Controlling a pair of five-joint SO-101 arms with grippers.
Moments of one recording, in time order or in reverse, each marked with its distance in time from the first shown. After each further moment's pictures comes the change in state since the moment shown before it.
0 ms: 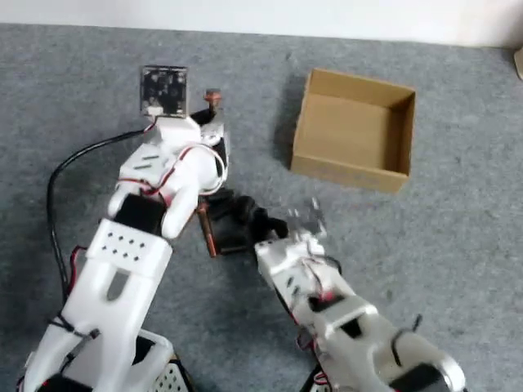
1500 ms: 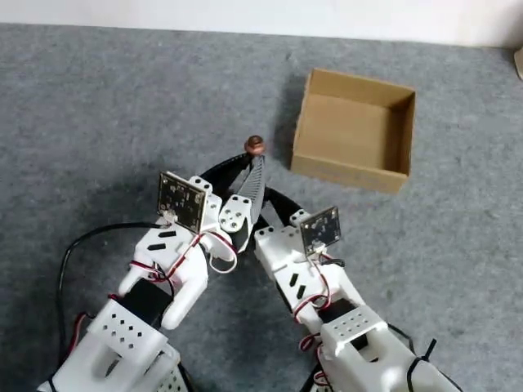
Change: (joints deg) left arm 14.2 -29.5 32.2 -20.4 -9.3; right arm 0.2 -13.7 1.2 2.1 1.3
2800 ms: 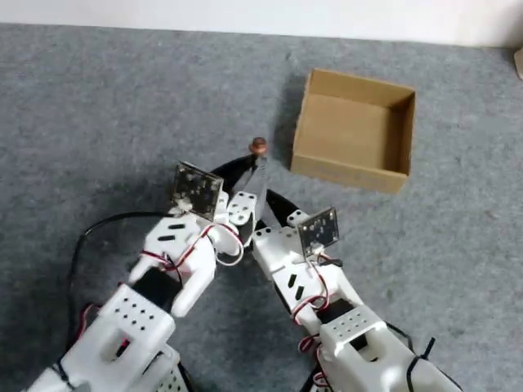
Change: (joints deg) left arm -0.3 12.8 -1.2 -4.8 0.2; right arm -1.6 -0.1 0.0 -1.4 0.0
